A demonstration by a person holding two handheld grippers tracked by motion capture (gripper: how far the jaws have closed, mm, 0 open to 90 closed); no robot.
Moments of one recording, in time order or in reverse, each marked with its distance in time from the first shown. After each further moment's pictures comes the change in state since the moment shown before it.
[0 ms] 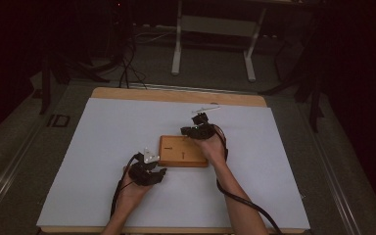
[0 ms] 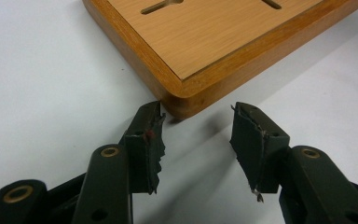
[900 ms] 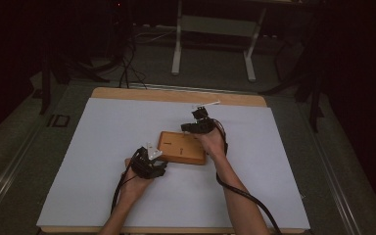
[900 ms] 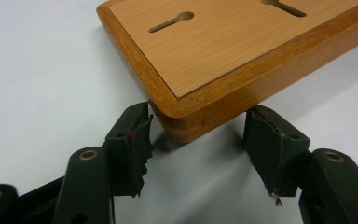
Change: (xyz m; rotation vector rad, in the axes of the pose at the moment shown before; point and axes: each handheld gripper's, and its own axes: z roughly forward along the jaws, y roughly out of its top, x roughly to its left) left arm 0.010 0.010 0.018 -0.069 0.091 0.080; right arm -0.012 0.016 0.007 0.045 0.017 0.042
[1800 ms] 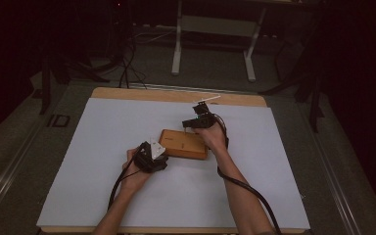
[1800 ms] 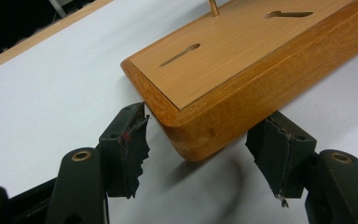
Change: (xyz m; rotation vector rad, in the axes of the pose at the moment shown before) left arm 0.004 0.013 0.006 -0.102 0.057 0.143; right arm -0.012 0.014 0.003 0.035 -0.001 0.009
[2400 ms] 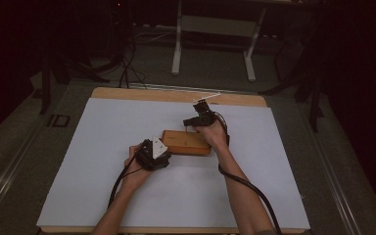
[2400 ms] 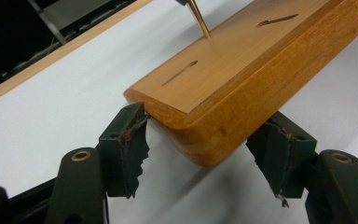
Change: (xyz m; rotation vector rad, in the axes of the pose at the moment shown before) left arm 0.001 0.009 0.002 -0.065 -0.017 0.057; right arm -0.005 0.006 0.000 0.024 -0.008 0.000
